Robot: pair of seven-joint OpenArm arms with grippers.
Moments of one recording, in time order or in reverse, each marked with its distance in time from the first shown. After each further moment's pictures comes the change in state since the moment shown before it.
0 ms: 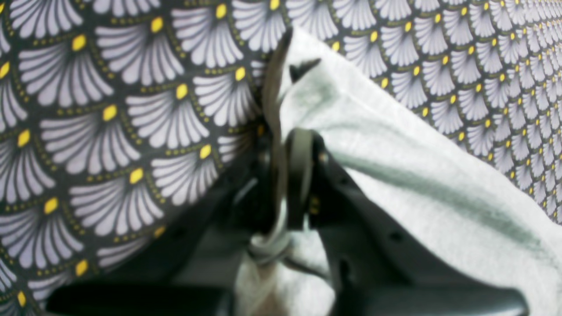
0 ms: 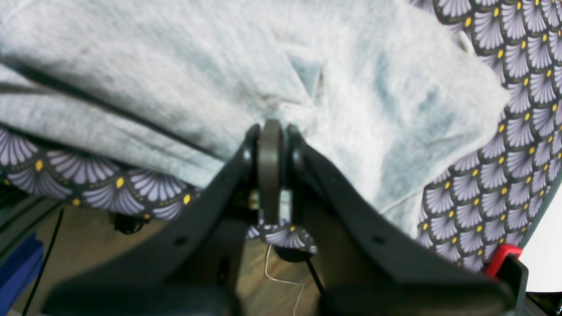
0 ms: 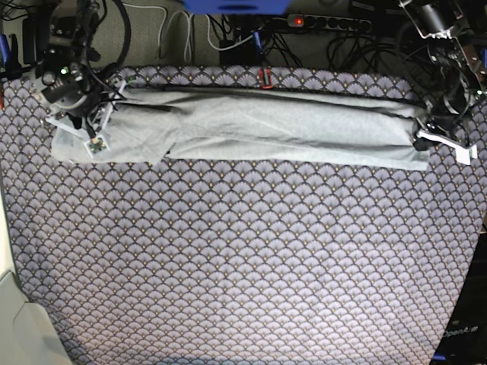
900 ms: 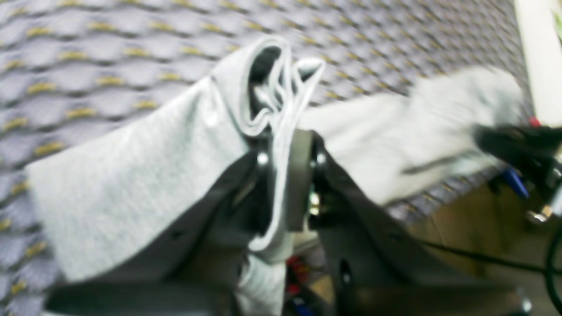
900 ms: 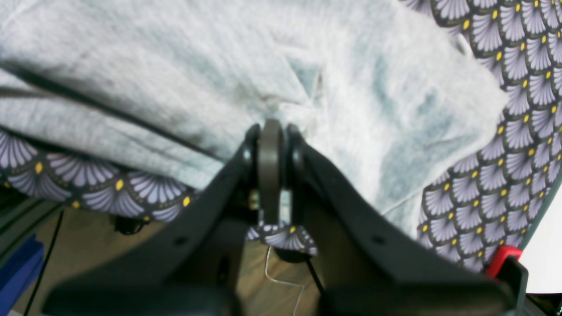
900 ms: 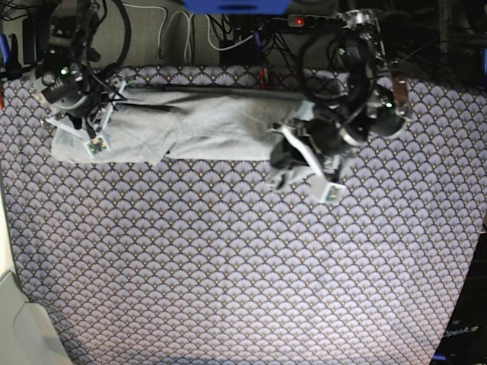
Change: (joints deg) left arm 2.1 18.5 32.2 36.9 3.5 1.0 20.8; right arm 0.1 0.0 0.0 -0.1 0.0 0.0 0.1
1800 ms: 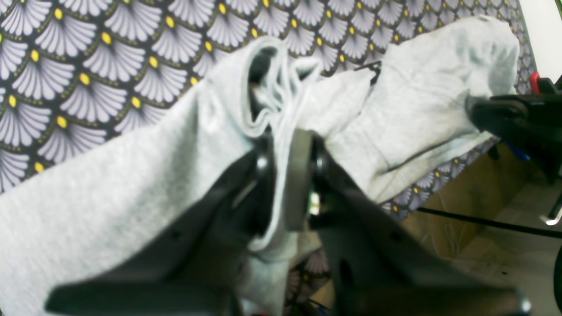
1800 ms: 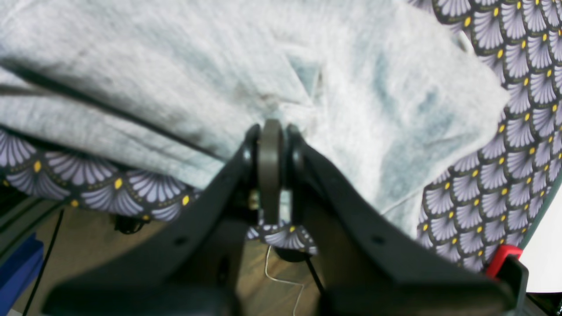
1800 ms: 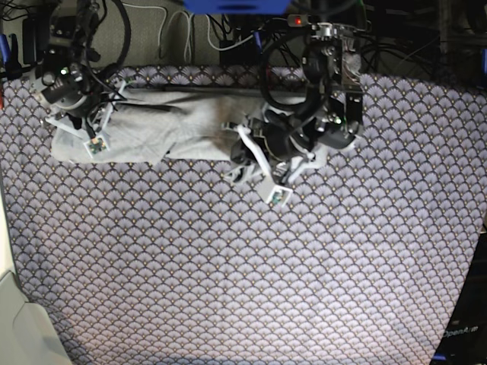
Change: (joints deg) left arm -3.5 3.7 8.6 -9.9 8.7 0.0 -2.8; right arm 0.0 0.0 0.0 0.0 0.0 0.0 -0.1
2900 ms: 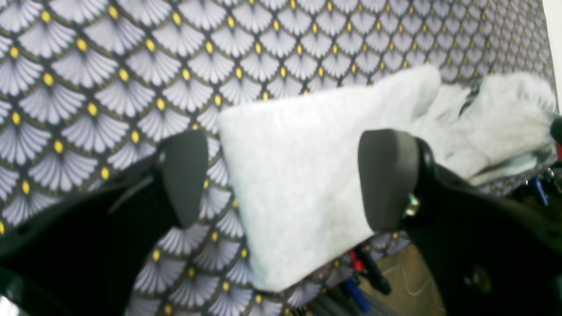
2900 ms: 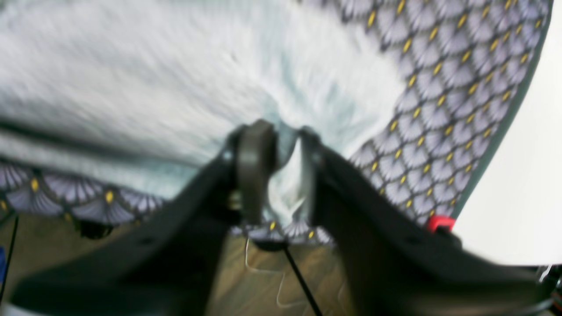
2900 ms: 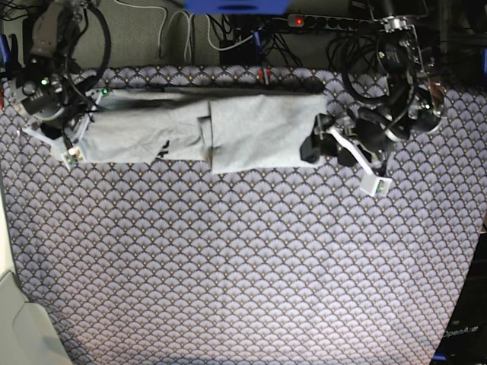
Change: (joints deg) left arm 4.3 -14.3 -17.7 2.7 -16.2 -0.4 -0.3; right arm 2.7 4.2 3.2 0.6 0.6 0.0 -3.8
